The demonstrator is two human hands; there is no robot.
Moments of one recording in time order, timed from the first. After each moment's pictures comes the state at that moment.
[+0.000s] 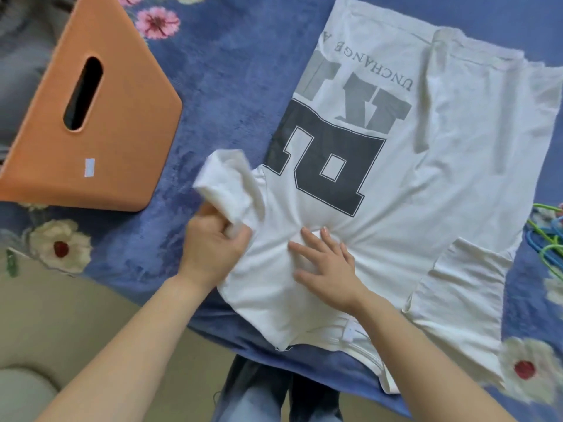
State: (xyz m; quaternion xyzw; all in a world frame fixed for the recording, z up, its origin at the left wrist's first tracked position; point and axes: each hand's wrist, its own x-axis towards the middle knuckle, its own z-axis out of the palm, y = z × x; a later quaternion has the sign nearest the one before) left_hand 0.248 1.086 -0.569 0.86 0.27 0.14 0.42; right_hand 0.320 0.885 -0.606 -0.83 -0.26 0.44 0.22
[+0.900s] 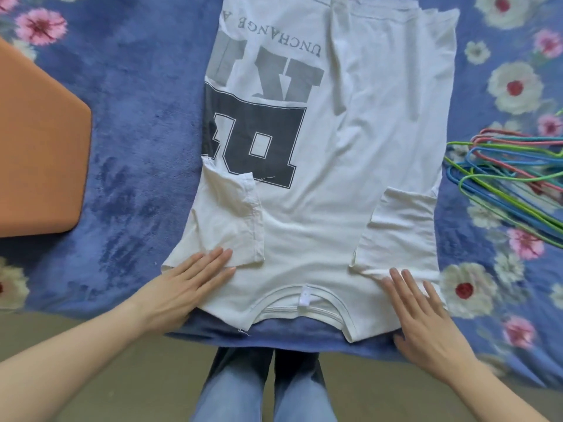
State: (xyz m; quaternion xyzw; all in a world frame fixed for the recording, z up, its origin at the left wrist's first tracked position) left_hand 0.184 1.087 -0.615 0.93 -0.30 -0.22 0.01; right_hand 0.248 0.625 -0.591 -0.91 -0.32 0.26 -0.08
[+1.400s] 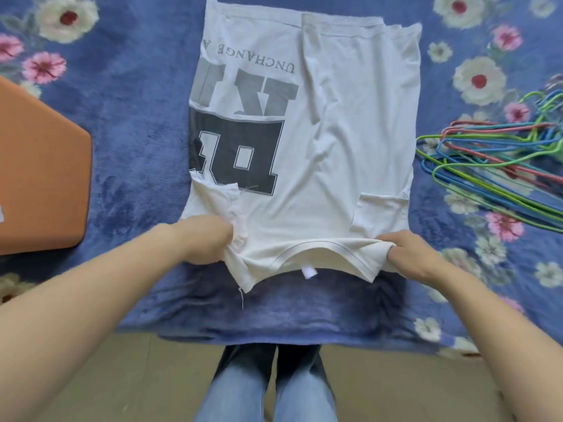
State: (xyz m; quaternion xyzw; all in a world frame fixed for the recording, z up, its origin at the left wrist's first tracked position) left_hand 0.319 1.026 -0.542 0.85 -0.15 -0.50 -0.03; right_hand 0.350 0.676 -0.548 -0.88 0.02 0.42 0.23
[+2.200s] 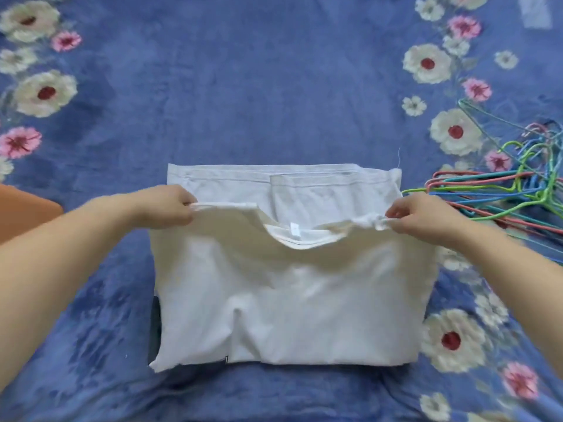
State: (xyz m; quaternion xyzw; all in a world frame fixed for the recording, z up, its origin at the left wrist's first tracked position) left_hand 0.463 1.072 -0.508 0.88 0.09 -0.44 0.17; right_hand 0.510 0.669 -0.521 -0.92 -0.02 0.36 0.17
